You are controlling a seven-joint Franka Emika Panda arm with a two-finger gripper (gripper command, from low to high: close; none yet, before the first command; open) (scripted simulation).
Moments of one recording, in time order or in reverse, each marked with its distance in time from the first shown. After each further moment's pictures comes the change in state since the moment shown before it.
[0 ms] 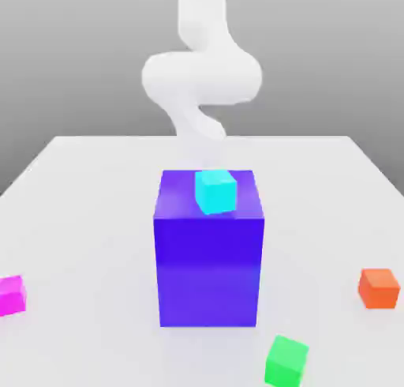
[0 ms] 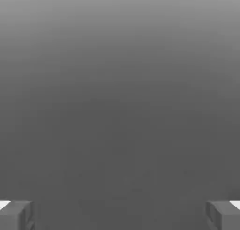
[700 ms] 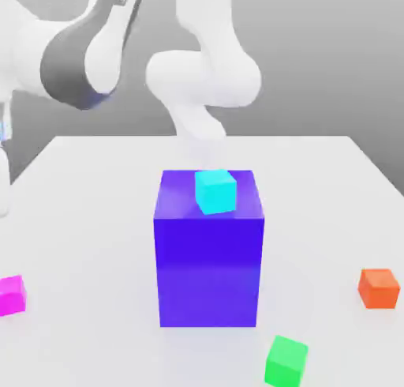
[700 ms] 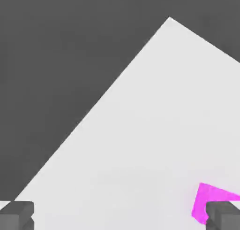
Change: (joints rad) arm -0.403 0.769 -0.218 -0.128 0.030 0.313 0.268
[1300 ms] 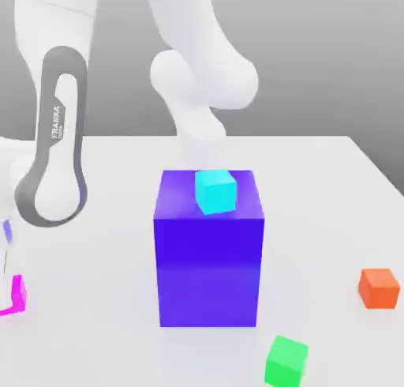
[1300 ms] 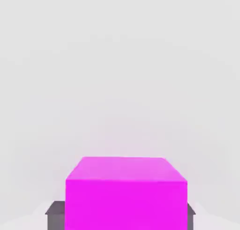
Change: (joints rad) arm -0.155 0.353 0.063 0.003 0.212 0.192 -0.081
